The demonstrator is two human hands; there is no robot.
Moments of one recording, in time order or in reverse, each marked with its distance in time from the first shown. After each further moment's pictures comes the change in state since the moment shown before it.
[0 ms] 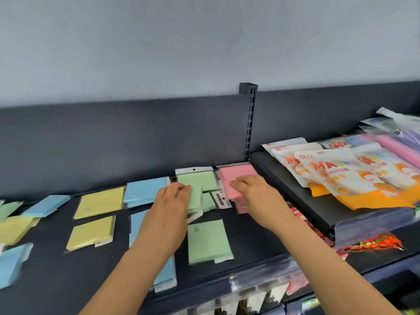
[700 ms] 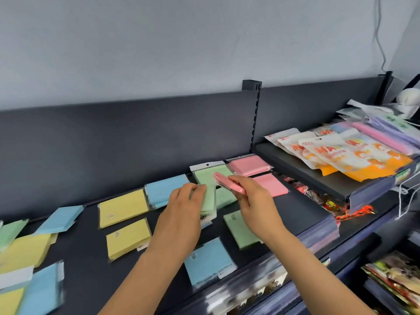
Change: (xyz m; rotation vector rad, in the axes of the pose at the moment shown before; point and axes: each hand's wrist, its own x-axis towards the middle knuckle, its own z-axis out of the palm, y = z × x) left_hand -0.019 -0.072 -0.024 -0.132 -0.022 0.204; right_hand -0.010 -0.128 0.019 0.519 0.416 0.228
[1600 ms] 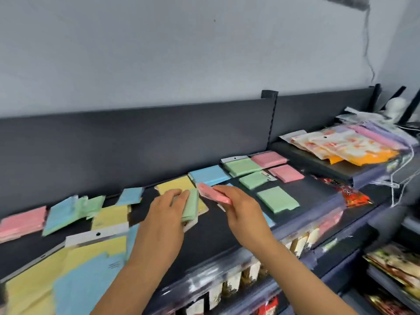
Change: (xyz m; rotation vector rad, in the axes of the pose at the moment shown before) left_hand -0.129 -0.097 -0.090 -0.006 0.099 -0.068; right_hand -0.082 -0.154 0.065 -0.023 -0.046 -0.045
